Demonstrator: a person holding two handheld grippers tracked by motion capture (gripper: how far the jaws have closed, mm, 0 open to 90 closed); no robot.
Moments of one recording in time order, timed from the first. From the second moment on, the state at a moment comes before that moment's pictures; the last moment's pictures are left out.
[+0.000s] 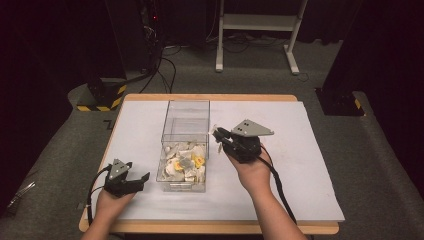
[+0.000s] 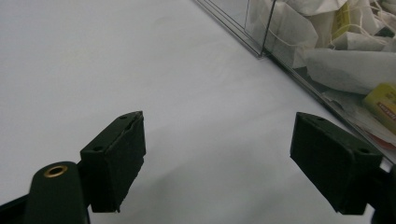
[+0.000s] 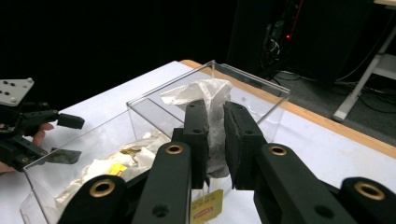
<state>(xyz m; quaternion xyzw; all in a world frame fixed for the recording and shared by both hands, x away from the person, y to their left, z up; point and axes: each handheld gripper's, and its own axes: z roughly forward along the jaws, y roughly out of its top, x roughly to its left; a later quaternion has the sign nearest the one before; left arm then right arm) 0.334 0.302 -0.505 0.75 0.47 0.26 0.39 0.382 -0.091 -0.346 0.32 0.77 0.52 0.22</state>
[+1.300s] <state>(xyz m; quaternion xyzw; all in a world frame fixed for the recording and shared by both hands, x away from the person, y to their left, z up) 0.334 0.302 -0.505 0.75 0.46 0.26 0.39 0.407 -0.141 -0.355 0.37 0.75 0.49 0.26</state>
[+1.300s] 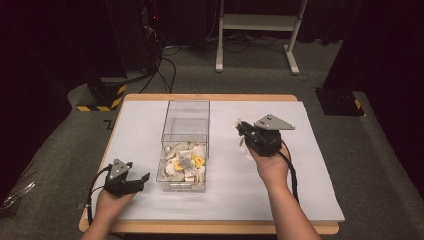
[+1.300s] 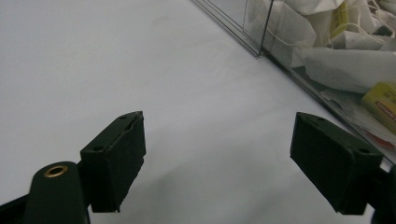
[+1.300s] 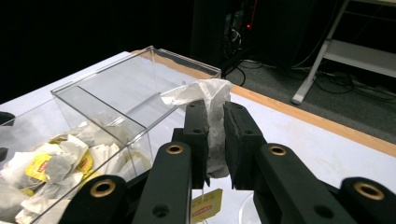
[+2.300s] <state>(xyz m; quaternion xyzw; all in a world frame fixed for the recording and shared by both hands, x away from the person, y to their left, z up) 0.334 0.302 -0.505 0.75 0.46 0.26 0.39 0.442 -0.171 -0.370 0.42 0.74 0.45 0.27</state>
